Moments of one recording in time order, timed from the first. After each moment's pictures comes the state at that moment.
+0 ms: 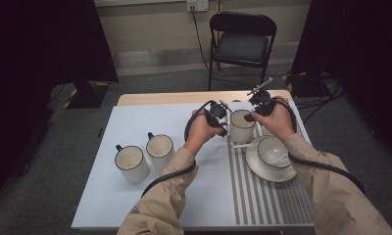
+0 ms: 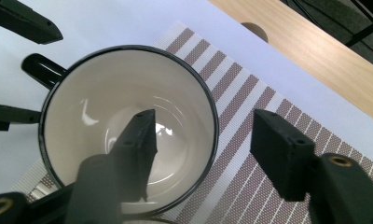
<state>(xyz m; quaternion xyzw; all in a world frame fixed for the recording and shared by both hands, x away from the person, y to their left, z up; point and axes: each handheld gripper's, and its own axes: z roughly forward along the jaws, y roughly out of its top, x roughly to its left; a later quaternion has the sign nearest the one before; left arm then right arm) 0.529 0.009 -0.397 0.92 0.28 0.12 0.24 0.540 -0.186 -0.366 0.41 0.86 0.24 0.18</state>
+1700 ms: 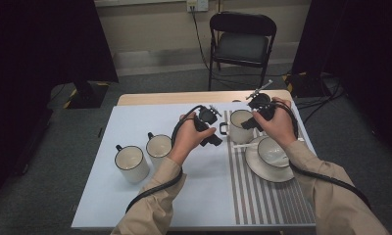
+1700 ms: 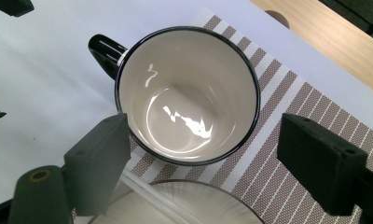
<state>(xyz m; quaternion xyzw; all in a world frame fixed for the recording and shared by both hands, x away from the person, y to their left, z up) 0.493 0.041 -0.381 0.92 0.29 0.08 0.25 0.511 -0.178 -0.352 0.41 0.87 0.22 0.16</state>
